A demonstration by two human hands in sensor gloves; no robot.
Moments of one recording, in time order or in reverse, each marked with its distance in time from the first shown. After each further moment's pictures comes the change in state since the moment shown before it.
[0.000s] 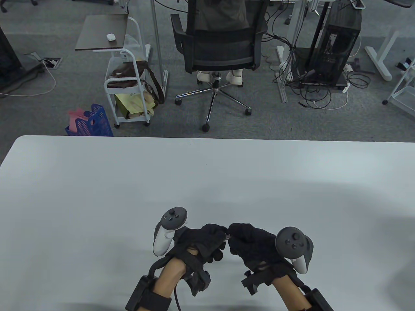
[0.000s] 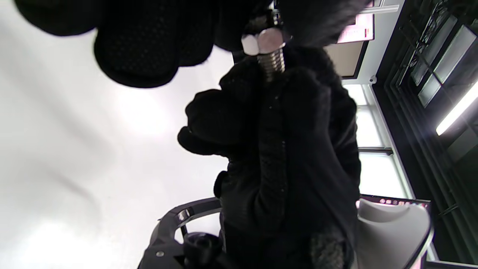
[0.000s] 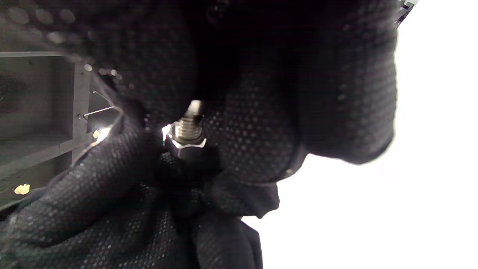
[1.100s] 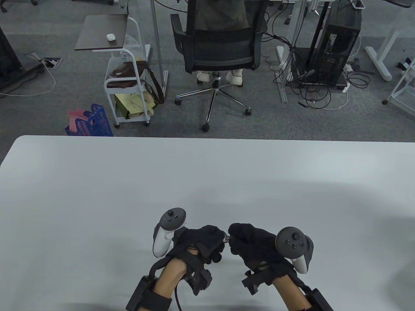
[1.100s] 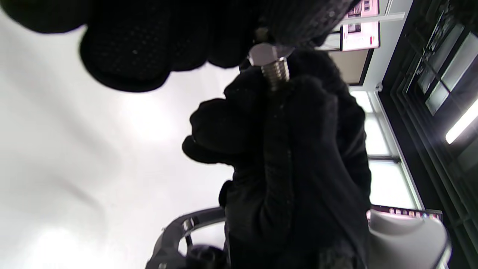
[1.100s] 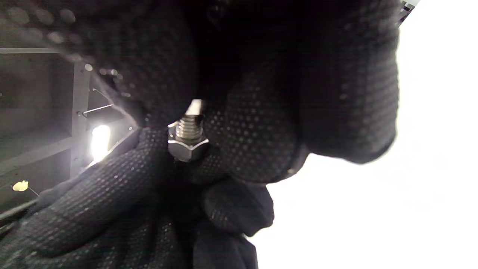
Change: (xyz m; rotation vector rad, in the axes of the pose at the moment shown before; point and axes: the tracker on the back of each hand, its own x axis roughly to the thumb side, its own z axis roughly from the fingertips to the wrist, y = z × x) left_hand 0.000 0.000 -0.001 -0.026 0.025 -0.031; right_hand -0.001 -0.001 0.000 0.005 -0.001 0.013
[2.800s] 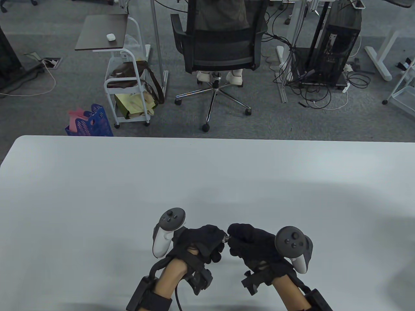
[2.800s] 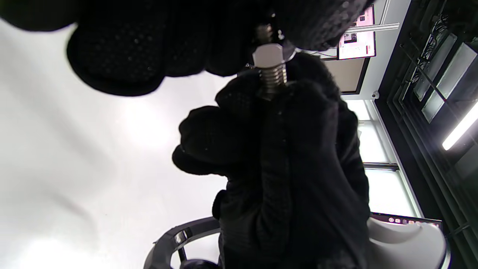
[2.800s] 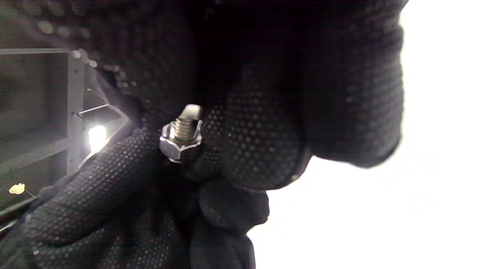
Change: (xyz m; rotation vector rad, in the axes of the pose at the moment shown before) left_hand 0.003 0.001 0.004 0.063 0.000 -0.005; right_hand -0.001 0.004 -0.001 0.030 0.027 -0.027
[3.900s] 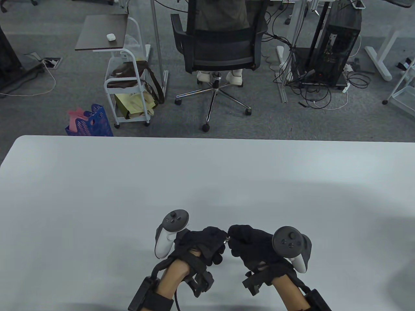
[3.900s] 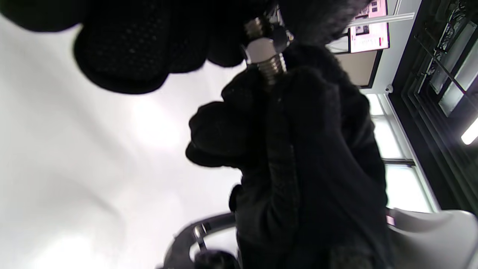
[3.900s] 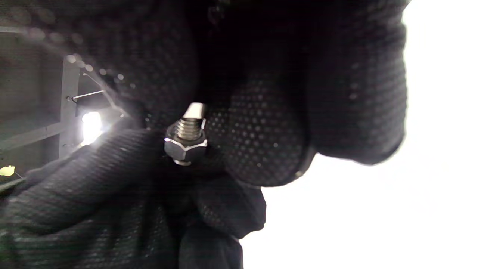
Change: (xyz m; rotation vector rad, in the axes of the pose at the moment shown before) left_hand -0.008 -0.006 -0.005 0.017 0.039 -0.057; right_hand -0.005 0.002 0.000 0.018 -0.003 0.070
